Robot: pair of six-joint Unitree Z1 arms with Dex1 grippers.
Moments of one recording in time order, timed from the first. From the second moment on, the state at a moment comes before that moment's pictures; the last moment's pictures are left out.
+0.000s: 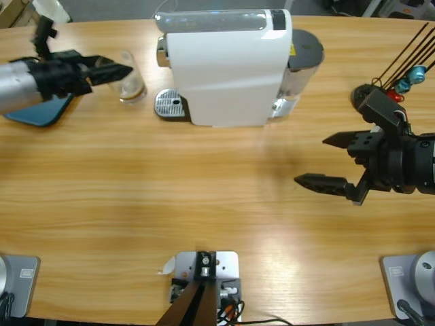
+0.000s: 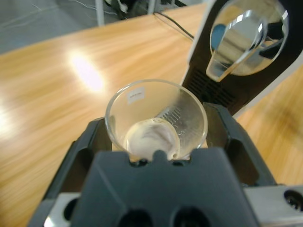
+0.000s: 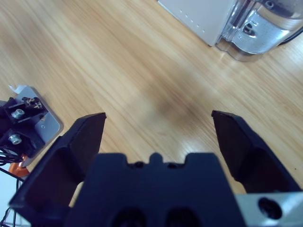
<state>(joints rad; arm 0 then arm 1) -0.29 1.73 -0.41 -0.94 -0.46 0.00 0.77 1.24 -0.62 0.26 0.14 0.04</state>
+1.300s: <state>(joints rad) 0.19 1.96 -0.38 -1.12 -0.28 0.01 0.77 1.24 -0.62 0.26 0.15 0.04</state>
